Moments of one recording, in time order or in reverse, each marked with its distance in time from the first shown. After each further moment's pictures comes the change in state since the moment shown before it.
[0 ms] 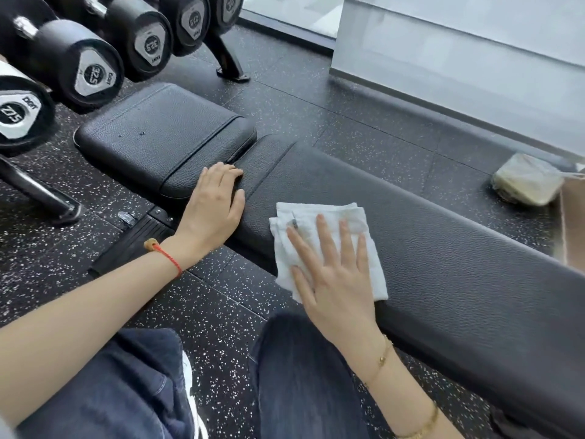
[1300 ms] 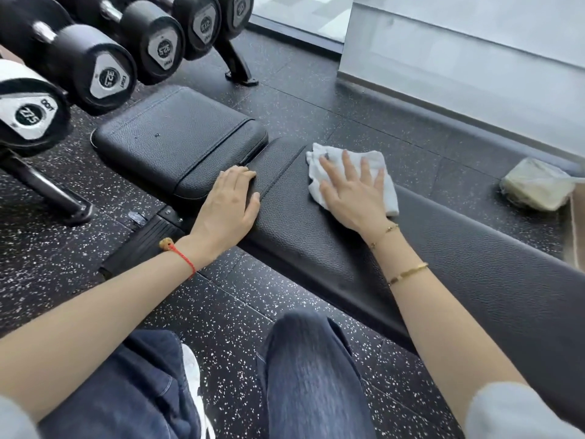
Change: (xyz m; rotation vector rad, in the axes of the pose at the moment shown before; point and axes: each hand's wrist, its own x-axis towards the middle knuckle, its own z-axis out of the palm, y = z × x) left_hand -0.001 0.005 -0.006 0.030 -0.059 0.012; right_hand 0.145 0.047 -0.008 0.132 -0.124 0.129
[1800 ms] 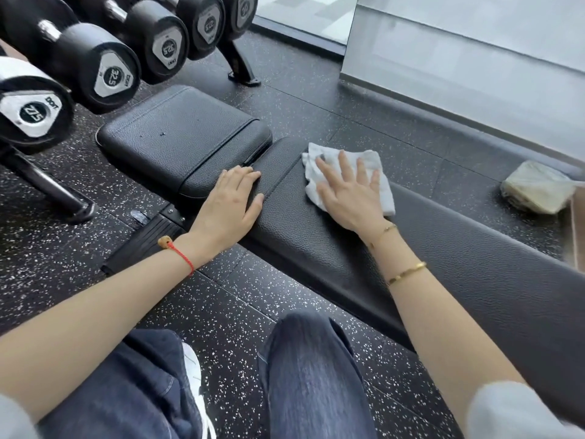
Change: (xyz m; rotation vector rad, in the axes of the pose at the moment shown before) left_hand -0.001 -0.009 0.000 0.006 -0.016 0.034; right_hand 0.000 -0.011 0.001 0.006 -0.013 -0.026
